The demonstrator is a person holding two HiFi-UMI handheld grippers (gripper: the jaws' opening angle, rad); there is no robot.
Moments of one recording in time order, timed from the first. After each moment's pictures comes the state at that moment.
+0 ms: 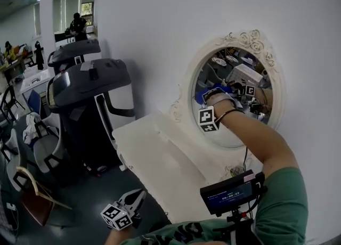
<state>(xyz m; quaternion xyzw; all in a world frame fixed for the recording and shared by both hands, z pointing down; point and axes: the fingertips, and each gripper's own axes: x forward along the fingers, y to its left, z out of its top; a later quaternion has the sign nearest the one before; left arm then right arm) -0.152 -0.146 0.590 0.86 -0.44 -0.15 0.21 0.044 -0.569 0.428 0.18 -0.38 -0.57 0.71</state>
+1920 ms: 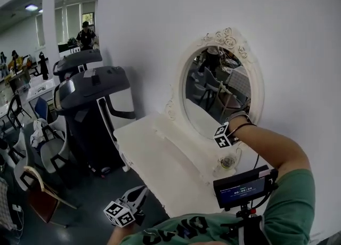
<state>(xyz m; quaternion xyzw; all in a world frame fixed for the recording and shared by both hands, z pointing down) -0.096 -0.103 0.554 0.87 -0.43 -0.16 0.18 0.285 -0.426 0.474 0.11 -0.30 -0.31 0.90</state>
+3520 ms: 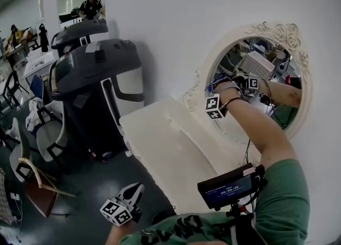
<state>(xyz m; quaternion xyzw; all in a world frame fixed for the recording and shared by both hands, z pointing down) -0.212 -0.170 0.626 0.83 -0.48 -0.16 0.24 0.035 -0.652 0.496 0.14 -0.33 -0.52 0.78</state>
